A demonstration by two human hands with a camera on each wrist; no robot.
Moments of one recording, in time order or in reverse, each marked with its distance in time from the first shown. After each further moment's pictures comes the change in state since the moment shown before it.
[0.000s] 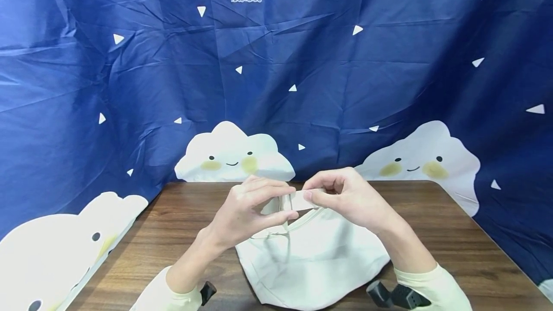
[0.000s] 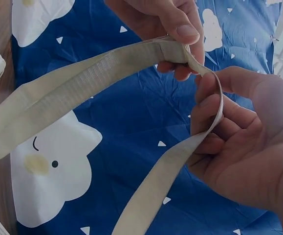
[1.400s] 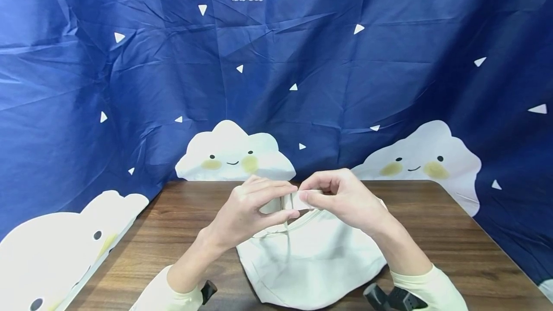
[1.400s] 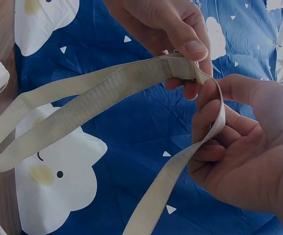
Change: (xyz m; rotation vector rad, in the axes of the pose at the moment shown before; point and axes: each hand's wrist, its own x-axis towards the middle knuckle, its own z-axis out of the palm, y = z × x) left_hand 0.002 0.003 0.000 0.038 -0.025 0.017; right_hand 0.002 -0.002 0.010 0.009 0.022 0.053
